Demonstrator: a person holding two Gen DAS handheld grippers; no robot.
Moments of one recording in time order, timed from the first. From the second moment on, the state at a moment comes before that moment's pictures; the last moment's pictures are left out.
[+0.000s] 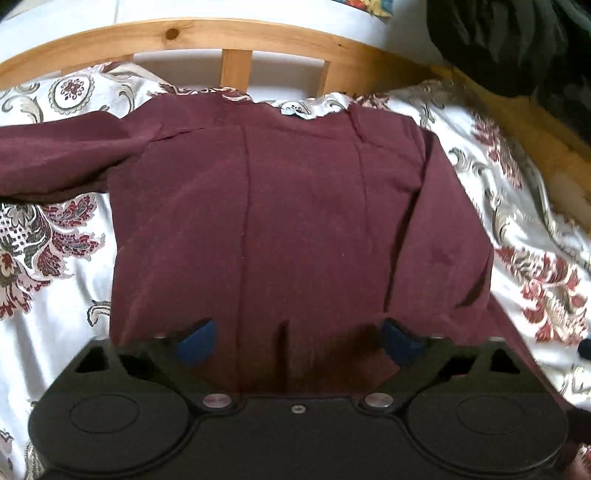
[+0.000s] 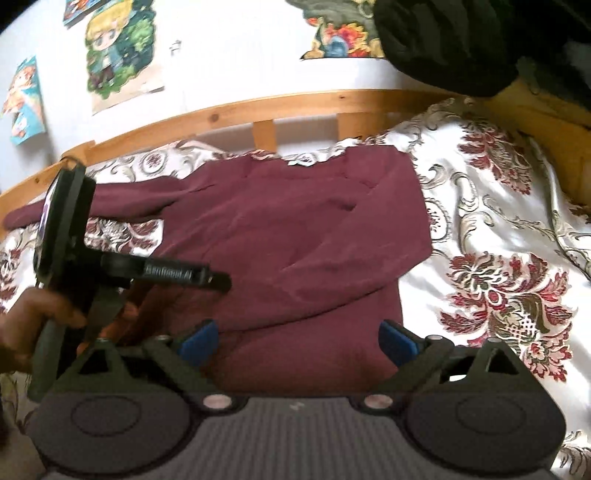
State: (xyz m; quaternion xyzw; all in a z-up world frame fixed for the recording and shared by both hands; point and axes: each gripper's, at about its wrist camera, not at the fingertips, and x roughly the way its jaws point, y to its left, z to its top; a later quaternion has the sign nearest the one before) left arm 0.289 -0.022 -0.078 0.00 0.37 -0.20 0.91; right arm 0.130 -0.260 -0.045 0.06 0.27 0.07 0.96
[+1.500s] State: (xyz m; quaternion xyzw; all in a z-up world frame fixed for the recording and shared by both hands) left arm 0.163 -0.051 -0.043 0.06 0.33 -0.46 0.82; right arm 0.142 -0.370 -0.048 0.17 0.26 -0.07 0.95
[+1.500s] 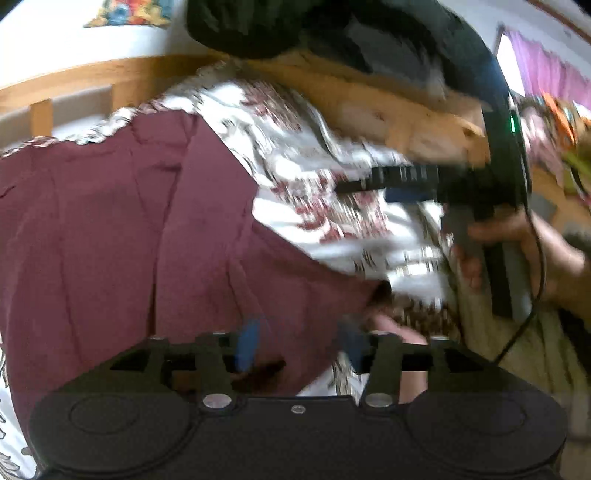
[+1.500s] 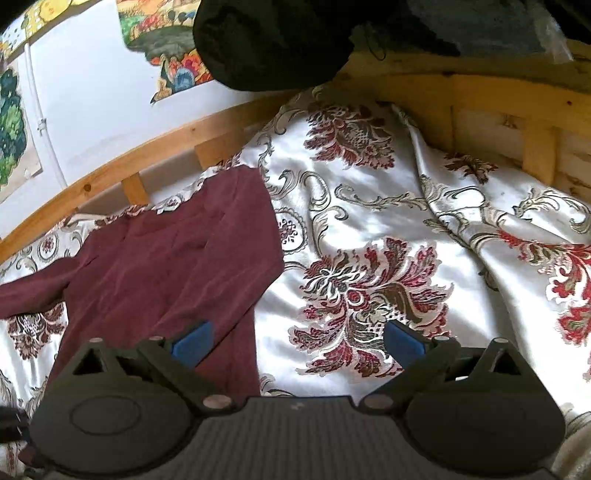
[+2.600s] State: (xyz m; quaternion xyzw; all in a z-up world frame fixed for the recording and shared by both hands) left arm 0.224 -0.068 -0.091 0.05 0.41 -0.30 0.86; right arm 0.287 -0.409 -0.079 0.16 0.25 -0.01 0.96
